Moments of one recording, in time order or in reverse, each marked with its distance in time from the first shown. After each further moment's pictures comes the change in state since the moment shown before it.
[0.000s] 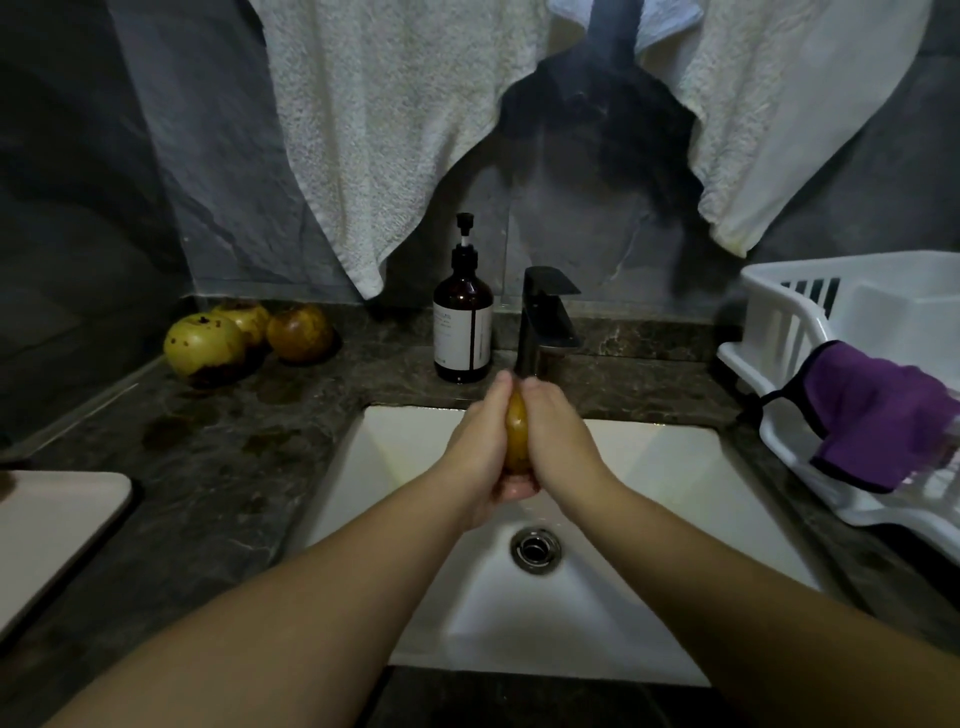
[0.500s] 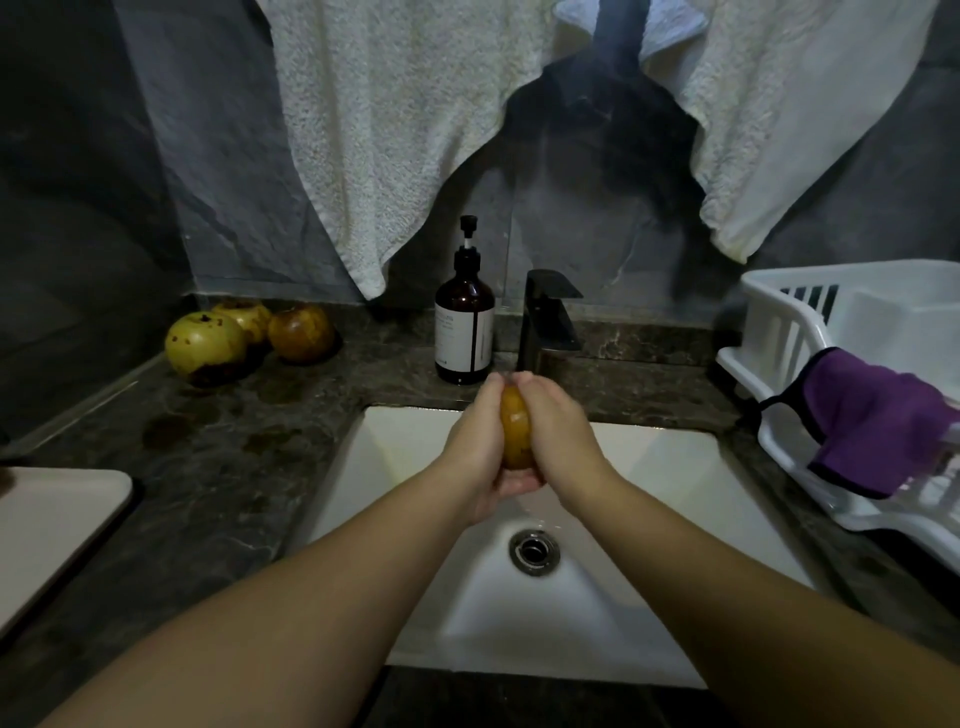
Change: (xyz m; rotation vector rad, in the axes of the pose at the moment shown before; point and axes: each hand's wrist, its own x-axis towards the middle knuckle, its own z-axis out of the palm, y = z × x) left_hand -0.007 0.005 0.001 -0.066 0.016 -0.033; right_hand 0.002 -0.002 -0.002 0.065 0.034 -0.064
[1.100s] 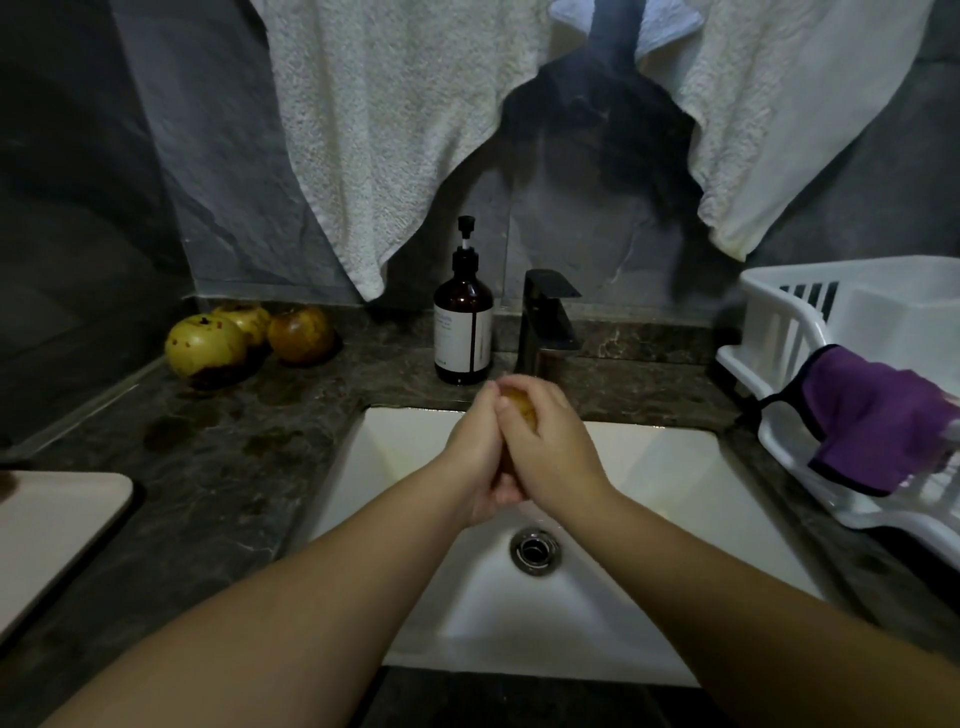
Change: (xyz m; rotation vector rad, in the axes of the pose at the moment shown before) left_hand -0.001 0.004 0.000 -0.003 -0.054 -0.081; right_hand -0.011 0.001 0.001 -0.289 -0.016 -0.252
